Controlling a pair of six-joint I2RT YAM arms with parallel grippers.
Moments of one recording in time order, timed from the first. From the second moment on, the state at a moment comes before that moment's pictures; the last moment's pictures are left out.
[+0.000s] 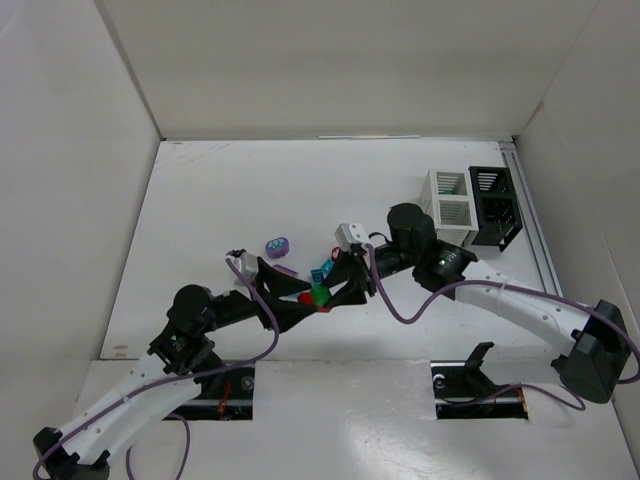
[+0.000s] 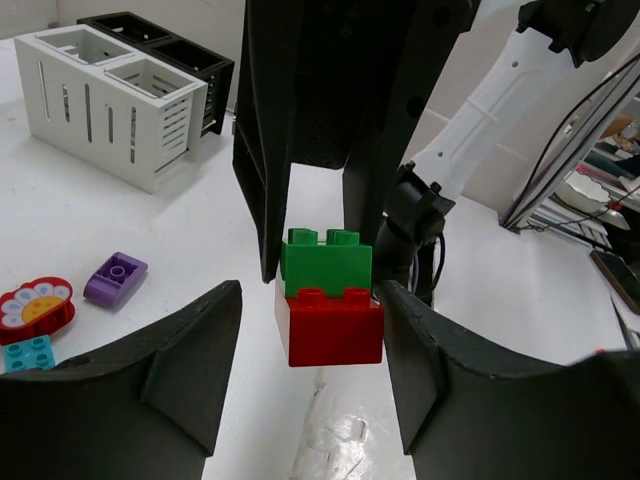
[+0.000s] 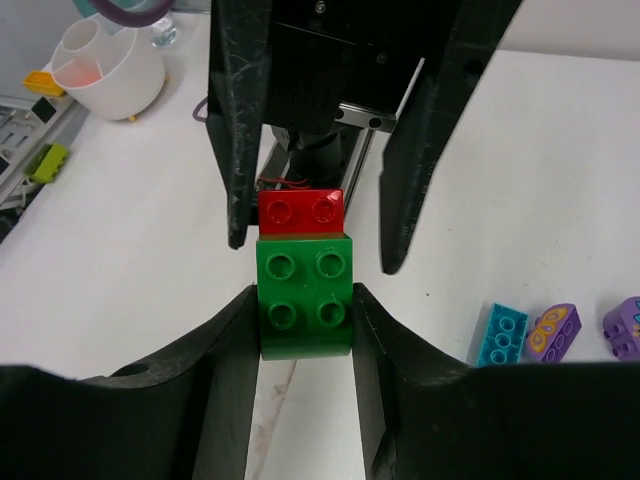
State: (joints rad) left arm -0.73 0.37 0.34 0.20 0.54 -0.44; right arm 0.85 1.22 0.94 0.01 -1.03 -0.16
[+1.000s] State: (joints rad) left arm -0.73 0.37 0.37 0.14 0.50 -0.41; right arm 0.84 1.27 0.99 0.03 -0.99 -0.13
